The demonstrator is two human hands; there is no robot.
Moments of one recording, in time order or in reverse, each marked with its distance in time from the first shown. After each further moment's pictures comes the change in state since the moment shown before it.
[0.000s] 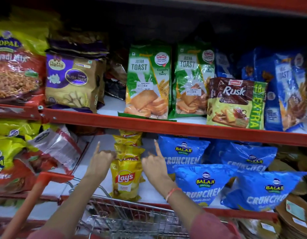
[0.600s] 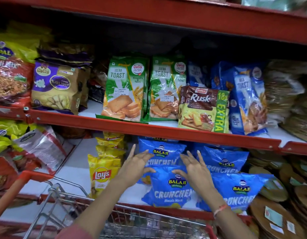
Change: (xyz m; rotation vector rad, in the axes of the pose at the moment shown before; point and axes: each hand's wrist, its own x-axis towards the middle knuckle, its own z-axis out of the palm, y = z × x) left_hand 0.009 0.179 -0.058 -0.376 0.108 0.316; right_hand -0.115 0.184 0.046 0.306 0.097 0.175
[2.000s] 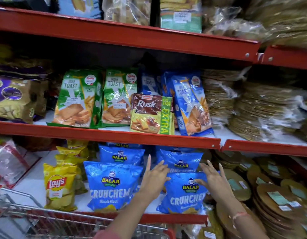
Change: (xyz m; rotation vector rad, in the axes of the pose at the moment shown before) left_hand 0.081 0.211 0.065 0.079 0.012 0.046; right_hand -0.097 0.229 -0.015 -0.061 -0.053 0.181
